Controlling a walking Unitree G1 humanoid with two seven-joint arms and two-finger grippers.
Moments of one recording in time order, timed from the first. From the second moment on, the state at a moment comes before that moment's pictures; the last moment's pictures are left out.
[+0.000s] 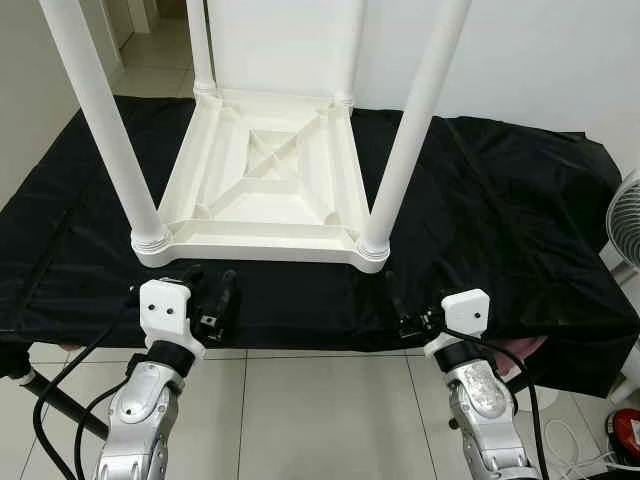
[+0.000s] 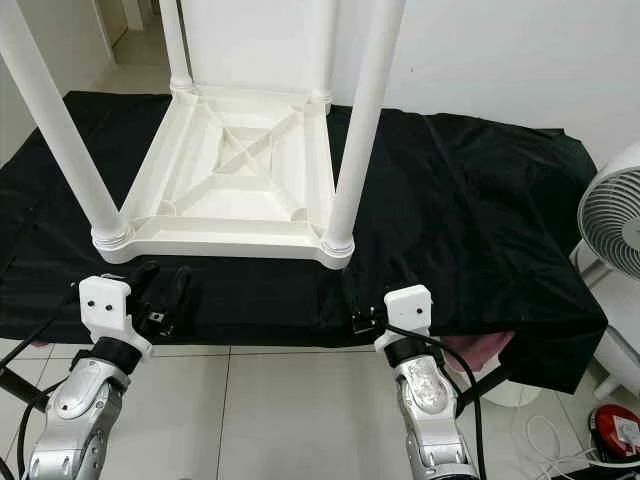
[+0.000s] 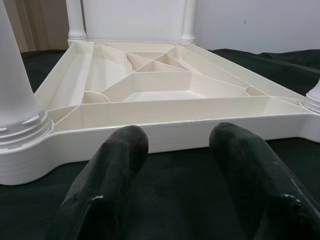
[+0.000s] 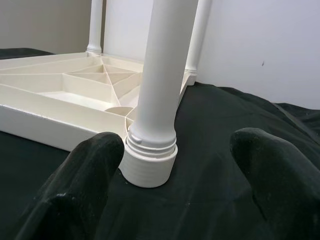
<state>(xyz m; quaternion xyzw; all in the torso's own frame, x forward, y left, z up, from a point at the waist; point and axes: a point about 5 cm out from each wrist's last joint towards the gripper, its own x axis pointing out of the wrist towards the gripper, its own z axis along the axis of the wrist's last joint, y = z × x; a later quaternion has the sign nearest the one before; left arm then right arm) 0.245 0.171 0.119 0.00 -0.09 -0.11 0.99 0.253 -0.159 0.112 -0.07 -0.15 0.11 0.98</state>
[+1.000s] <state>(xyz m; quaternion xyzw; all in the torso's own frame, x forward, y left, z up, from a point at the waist) 0.258 0.158 0.153 0.03 -0.13 -0.15 0.98 0.310 -0.133 0.164 -0.06 -0.18 0.13 0.97</state>
